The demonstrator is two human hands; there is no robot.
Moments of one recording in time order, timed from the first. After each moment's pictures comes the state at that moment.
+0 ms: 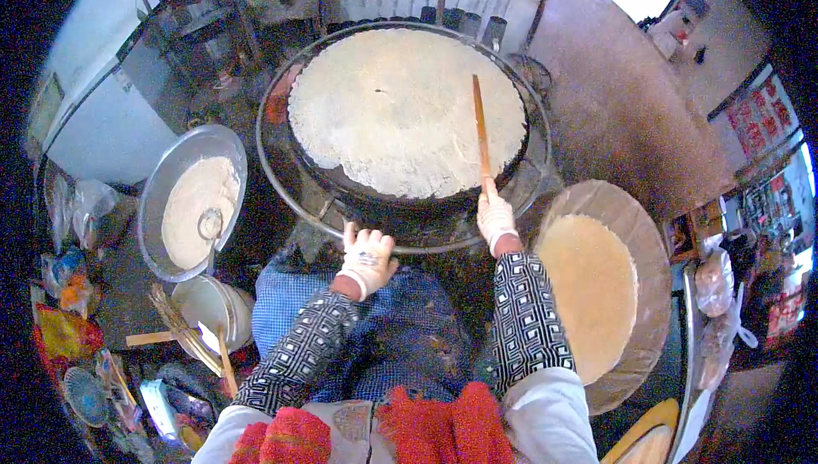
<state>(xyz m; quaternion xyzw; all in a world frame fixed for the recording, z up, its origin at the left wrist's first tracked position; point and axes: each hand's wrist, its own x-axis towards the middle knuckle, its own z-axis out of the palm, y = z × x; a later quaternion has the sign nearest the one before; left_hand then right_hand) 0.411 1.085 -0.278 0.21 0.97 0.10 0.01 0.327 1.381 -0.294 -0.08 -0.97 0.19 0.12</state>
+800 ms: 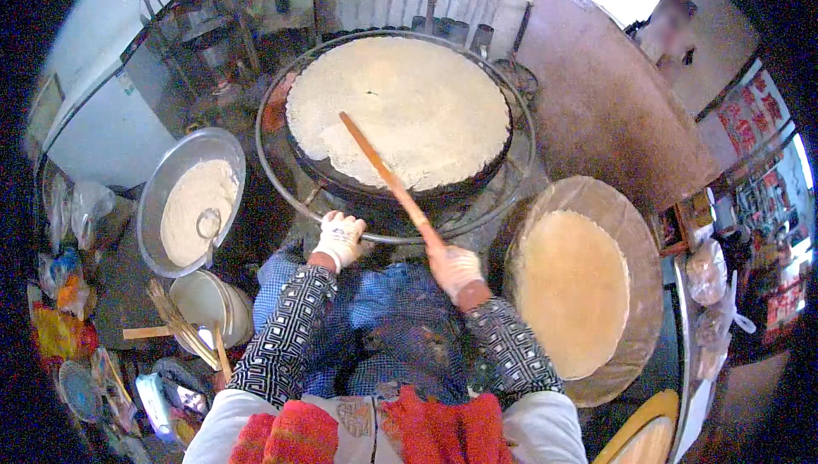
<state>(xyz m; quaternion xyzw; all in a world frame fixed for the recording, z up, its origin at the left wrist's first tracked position) 0.398 1.051 -0.281 0.21 0.98 0.06 0.01 0.459 1.307 -0.239 0.09 -0.99 0.12 -0.08</state>
